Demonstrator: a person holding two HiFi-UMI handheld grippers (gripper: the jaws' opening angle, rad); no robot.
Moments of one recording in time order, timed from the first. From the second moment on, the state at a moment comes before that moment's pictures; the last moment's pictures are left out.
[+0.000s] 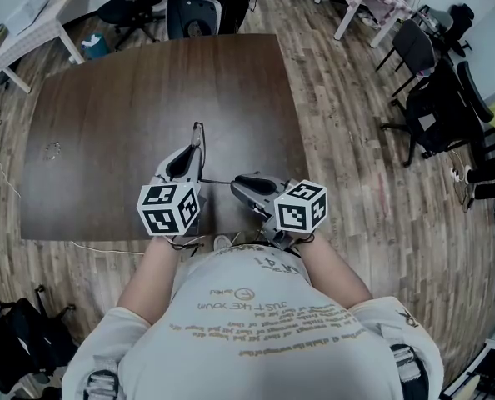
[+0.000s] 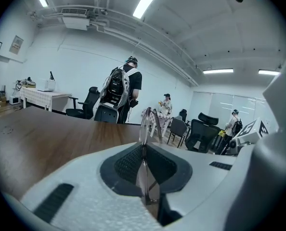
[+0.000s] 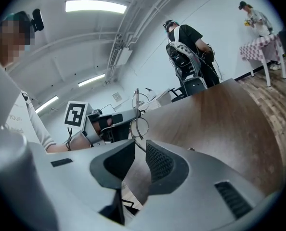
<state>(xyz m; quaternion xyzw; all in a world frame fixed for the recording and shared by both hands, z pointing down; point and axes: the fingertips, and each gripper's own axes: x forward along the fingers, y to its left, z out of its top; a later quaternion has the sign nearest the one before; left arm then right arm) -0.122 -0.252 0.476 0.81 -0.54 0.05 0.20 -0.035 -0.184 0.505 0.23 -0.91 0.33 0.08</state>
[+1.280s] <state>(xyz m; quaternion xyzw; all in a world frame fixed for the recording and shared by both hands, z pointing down) -0.130 -0.221 0.469 0.83 -0.53 0.03 0.19 -0.055 -0.174 0.495 0.23 -0.92 0.32 0.06</state>
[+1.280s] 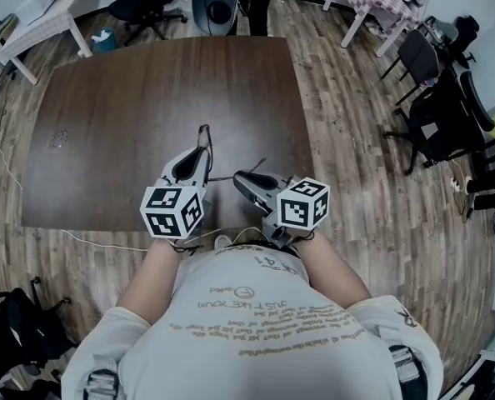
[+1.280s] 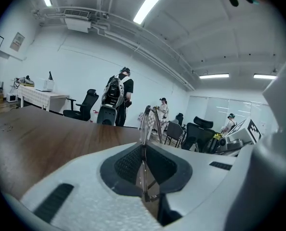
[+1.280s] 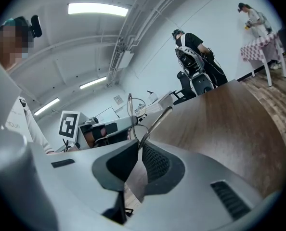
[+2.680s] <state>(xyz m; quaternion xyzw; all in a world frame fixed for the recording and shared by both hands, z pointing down) -0.115 -0.202 0.478 0.84 -0.49 0.04 0.22 -0.079 -0.186 0.469 0.23 -0.92 0.31 0.01</state>
